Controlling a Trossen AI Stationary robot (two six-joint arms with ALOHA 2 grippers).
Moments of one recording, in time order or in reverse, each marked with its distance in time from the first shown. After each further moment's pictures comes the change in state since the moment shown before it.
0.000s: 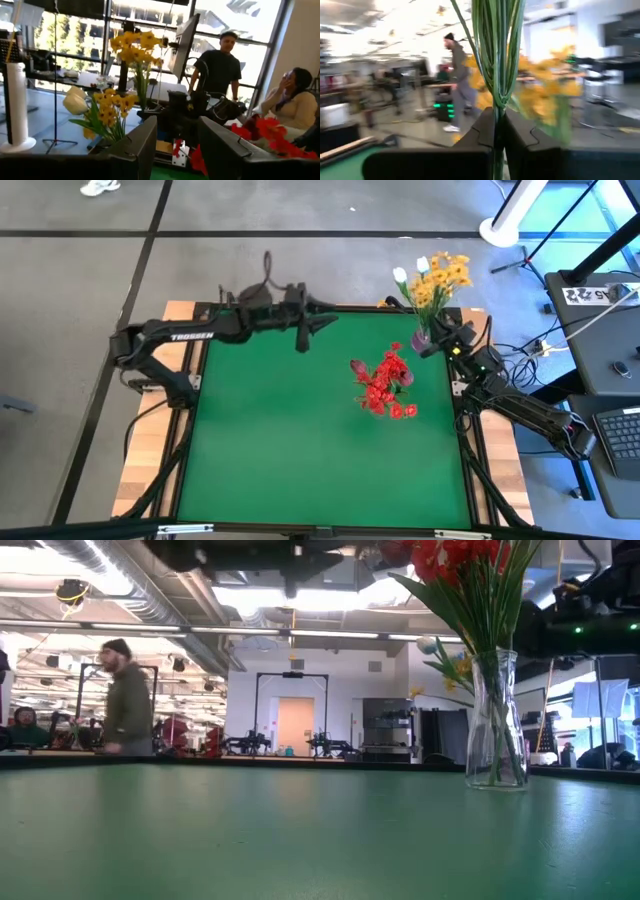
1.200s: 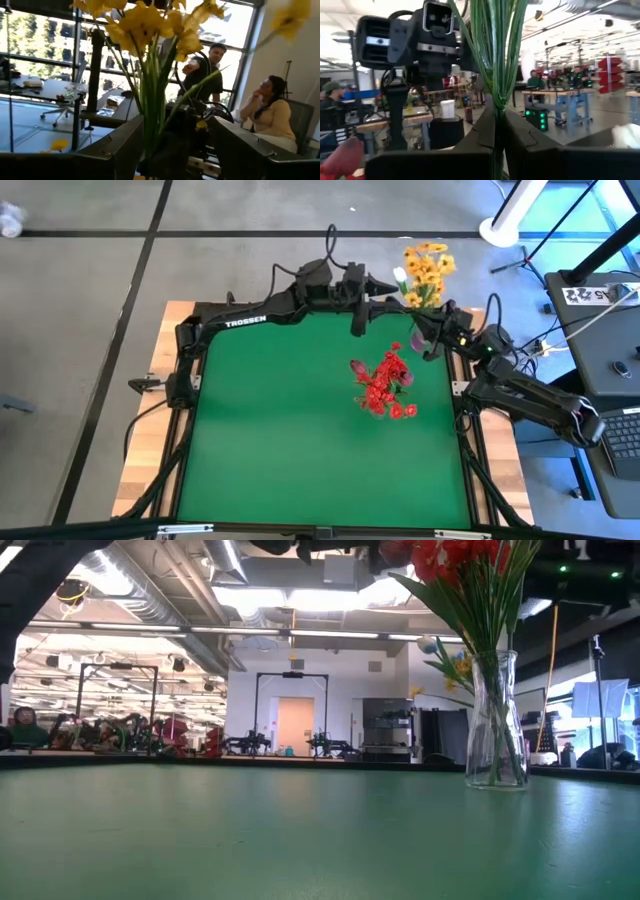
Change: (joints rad) left arm -0.041 0.545 0.875 -0.293 0.091 -0.028; right arm 0.001 0.240 0.315 0.028 -0.545 0.119
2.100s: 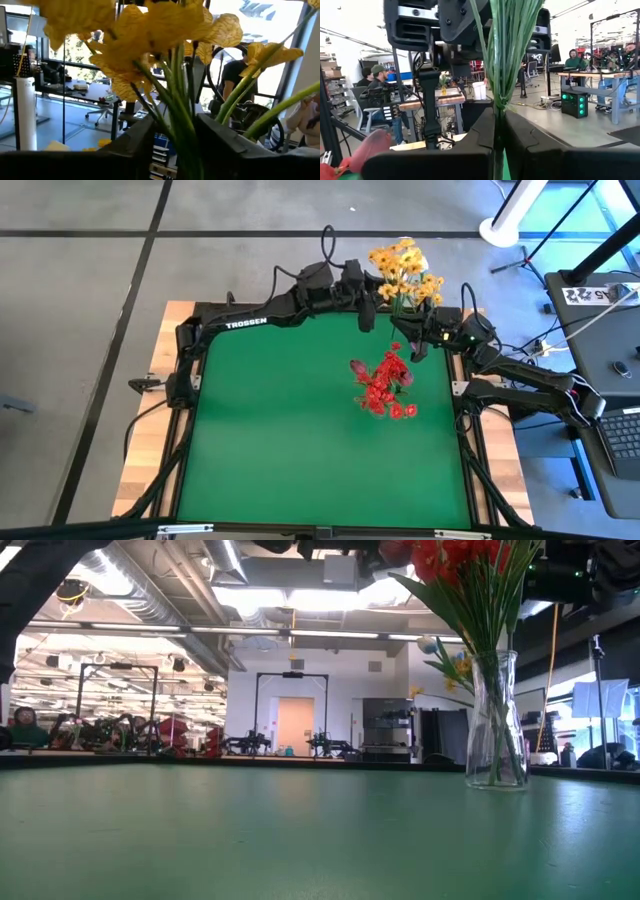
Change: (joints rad) left arm -0.009 0.000 0.000 0.001 -0.234 0.058; right arm 0.087 0.270 0.120 0.069 -0.132 0.012
